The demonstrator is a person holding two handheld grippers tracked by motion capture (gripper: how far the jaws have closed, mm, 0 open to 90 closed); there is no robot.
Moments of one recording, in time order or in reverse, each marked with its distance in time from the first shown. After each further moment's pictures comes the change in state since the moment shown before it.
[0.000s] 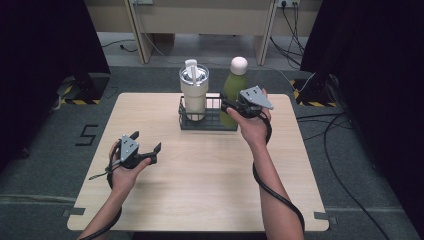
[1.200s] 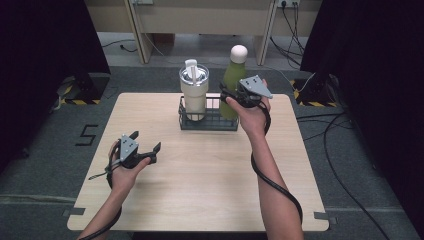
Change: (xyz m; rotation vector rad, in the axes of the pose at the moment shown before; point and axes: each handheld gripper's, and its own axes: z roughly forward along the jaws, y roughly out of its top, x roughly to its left) left arm 0.001 0.000 0.000 -0.001 0.001 -0.004; right arm -0.005 0.020 0.018 -0.010 -0.027 0.003
